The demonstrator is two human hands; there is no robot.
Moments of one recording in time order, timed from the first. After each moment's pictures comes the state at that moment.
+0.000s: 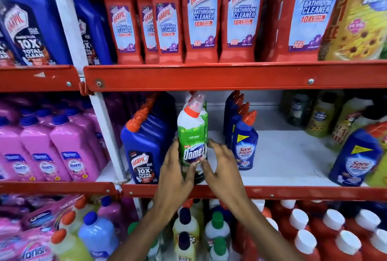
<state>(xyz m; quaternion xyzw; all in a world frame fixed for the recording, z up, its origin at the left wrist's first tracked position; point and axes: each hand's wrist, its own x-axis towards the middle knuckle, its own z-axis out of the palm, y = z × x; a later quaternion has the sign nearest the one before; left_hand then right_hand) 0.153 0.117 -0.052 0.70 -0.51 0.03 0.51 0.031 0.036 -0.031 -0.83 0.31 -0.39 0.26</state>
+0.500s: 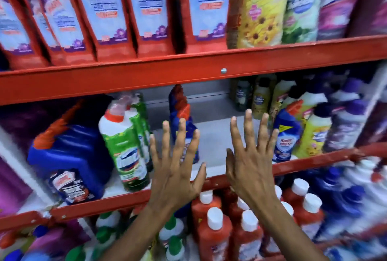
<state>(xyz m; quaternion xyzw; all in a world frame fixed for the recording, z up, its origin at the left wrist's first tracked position) 0.035 0.041 -0.037 0.63 -0.64 0.34 0.27 -0.137 -0.028 -0.026 -0.78 0.51 -0.34 -0.12</state>
